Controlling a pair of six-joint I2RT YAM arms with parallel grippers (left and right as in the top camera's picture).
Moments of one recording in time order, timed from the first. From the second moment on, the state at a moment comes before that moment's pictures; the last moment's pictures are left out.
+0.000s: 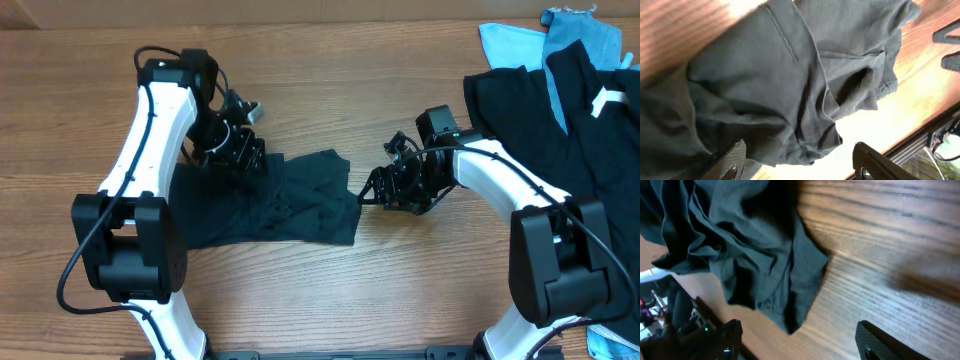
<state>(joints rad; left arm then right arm) -0.07 1.99 1.71 -1.41 0.39 0.26 0.23 1.85 1.14 -0.80 -0.69 0.15</state>
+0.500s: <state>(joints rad) -0.03 1.99 1.73 -1.44 0.09 0.05 0.32 1.95 1.12 -0.52 -0.74 0.29</state>
